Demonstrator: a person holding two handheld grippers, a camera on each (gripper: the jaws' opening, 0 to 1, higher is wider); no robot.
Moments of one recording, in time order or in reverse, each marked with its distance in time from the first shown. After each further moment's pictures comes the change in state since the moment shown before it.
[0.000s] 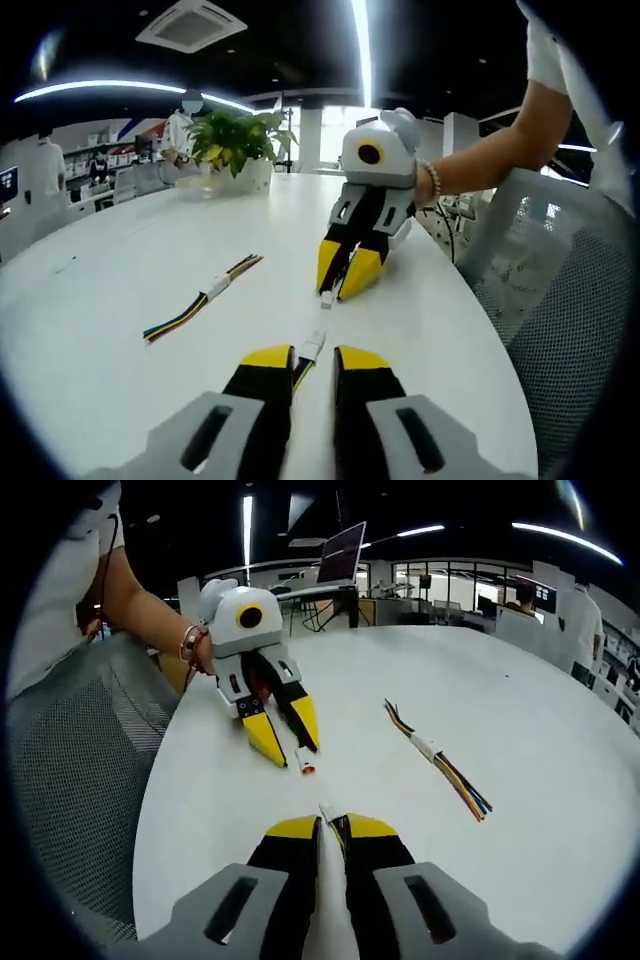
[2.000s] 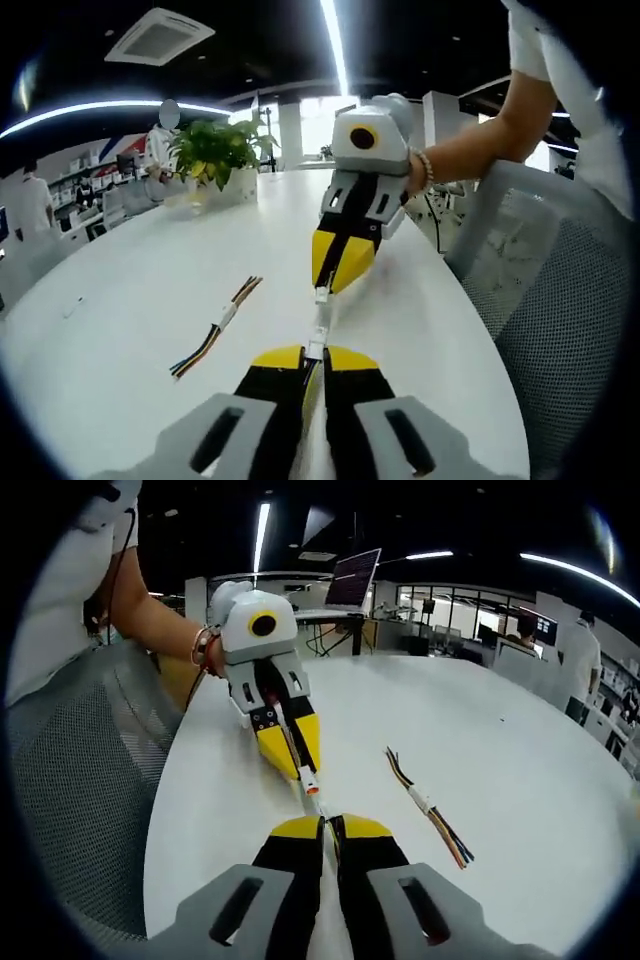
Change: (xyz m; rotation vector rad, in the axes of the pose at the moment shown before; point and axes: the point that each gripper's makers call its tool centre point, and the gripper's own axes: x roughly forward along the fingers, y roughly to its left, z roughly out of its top) left arm -0.015 -0.001 0.027 0.136 0.034 -0.030; right arm -0.006 0.010 0.042 -0.096 -0.067 -0.035
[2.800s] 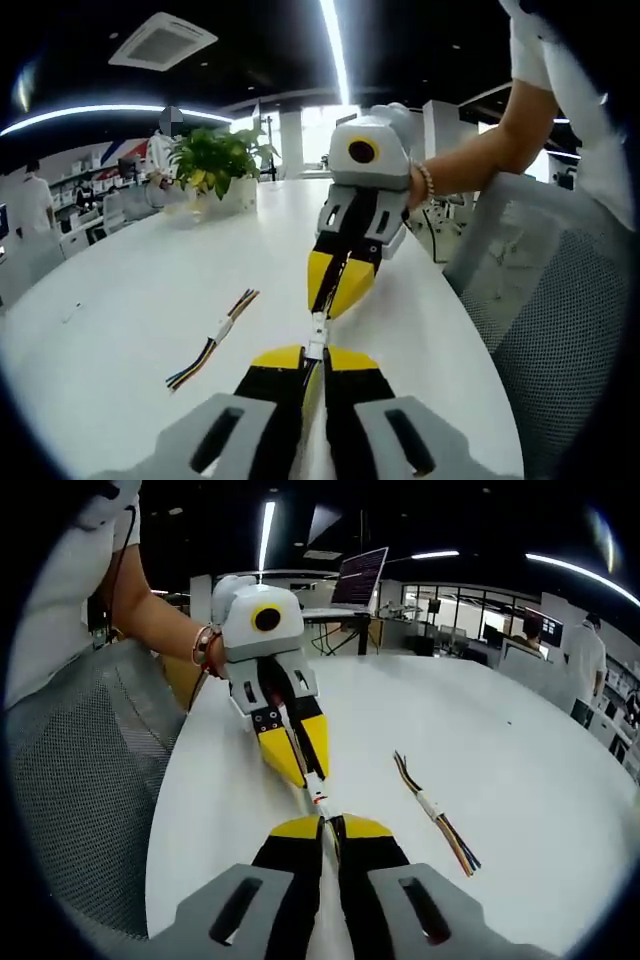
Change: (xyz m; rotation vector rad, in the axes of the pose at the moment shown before) left arm 0.004 -0.002 0.010 -0.015 -0.038 -0.002; right arm 0.006 0.005 0.002 -0.004 0.008 0.020
